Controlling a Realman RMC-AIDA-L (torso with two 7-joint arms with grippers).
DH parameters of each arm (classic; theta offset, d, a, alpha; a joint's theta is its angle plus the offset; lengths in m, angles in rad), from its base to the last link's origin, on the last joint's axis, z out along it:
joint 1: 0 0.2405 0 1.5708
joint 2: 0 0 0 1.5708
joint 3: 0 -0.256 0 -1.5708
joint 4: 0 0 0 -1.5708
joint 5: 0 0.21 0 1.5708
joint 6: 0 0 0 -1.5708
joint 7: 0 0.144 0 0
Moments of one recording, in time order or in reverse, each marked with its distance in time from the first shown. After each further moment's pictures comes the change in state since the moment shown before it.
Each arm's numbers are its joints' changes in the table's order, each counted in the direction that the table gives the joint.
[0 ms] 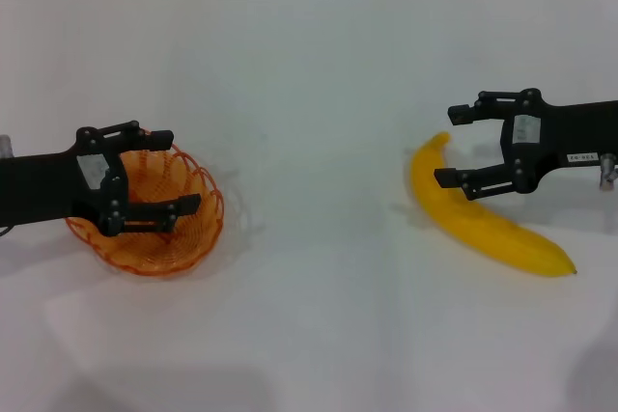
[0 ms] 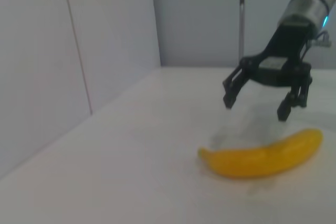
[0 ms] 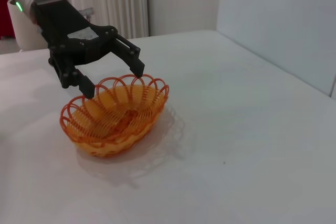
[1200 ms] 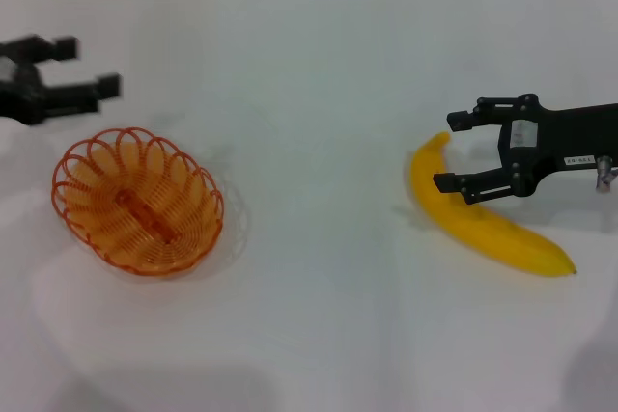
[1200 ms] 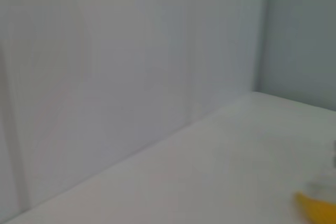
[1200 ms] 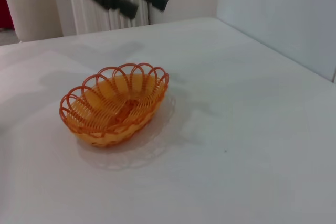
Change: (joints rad) left arm 0.006 -0.008 0.126 -0.225 0.001 0.042 -0.435; right arm 0.010 -0.007 -0.007 0.004 -0.039 -0.006 0.027
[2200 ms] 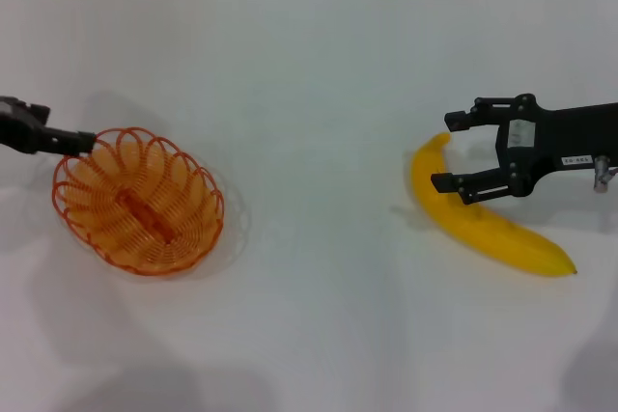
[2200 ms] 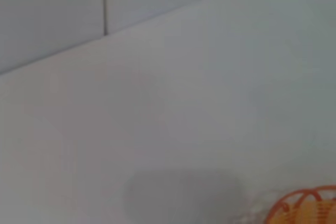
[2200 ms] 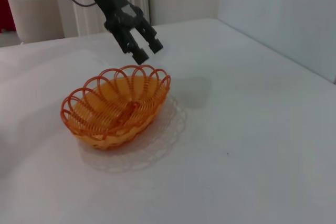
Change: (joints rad) left arm -0.204 -0.040 0.025 0.064 0.571 0.117 -0.334; right arm 0.004 -0.002 0.001 -0.003 0.000 0.000 0.001
